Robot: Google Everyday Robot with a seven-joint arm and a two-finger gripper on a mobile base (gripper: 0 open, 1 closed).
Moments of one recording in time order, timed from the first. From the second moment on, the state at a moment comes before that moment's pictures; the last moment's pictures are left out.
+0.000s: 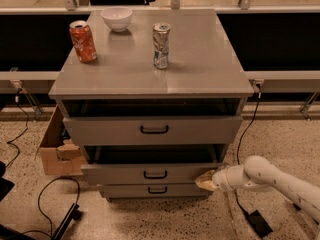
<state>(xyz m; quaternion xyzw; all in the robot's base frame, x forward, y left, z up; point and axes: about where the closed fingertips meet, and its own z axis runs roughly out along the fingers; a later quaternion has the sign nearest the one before) 0.564 -0.180 0.379 -0.44 0.80 0.26 0.31</state>
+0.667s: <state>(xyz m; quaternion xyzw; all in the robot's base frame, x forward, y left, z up) 0.563 -0.175 0.376 -0.45 0.80 0.26 0.30</state>
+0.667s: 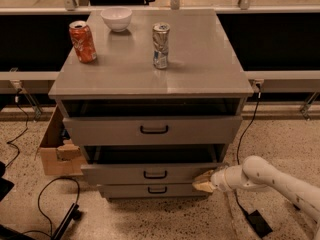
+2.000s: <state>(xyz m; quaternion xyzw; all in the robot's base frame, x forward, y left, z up) 0.534 -0.153 0.390 -0.53 0.77 0.24 0.27</state>
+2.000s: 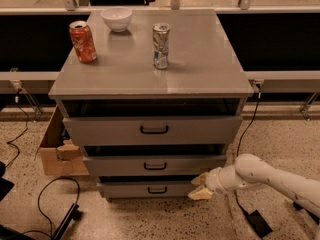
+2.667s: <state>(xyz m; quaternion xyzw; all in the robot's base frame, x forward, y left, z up) 0.523 -0.143 0.445 -0.63 0.75 0.08 0.19</state>
